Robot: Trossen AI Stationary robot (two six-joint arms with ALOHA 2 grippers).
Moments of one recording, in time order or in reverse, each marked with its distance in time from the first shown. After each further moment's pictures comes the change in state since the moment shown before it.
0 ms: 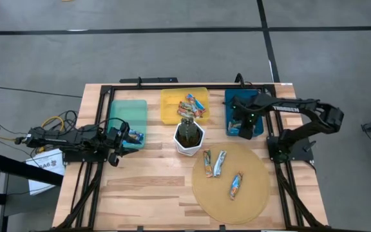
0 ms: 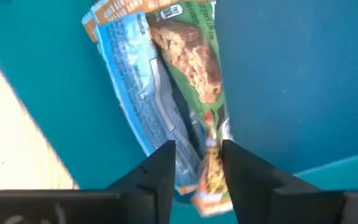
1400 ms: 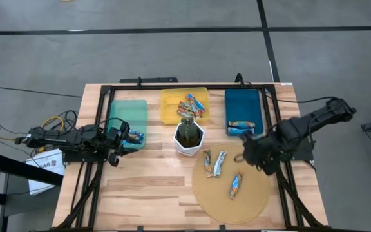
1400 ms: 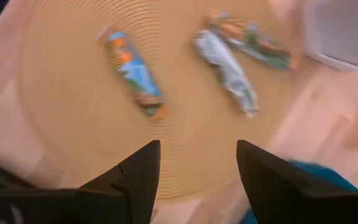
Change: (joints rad) left arm 0.000 0.000 0.000 0.000 0.000 0.000; right arm 0.959 -0.238 0.359 -0.272 -0.002 -0.009
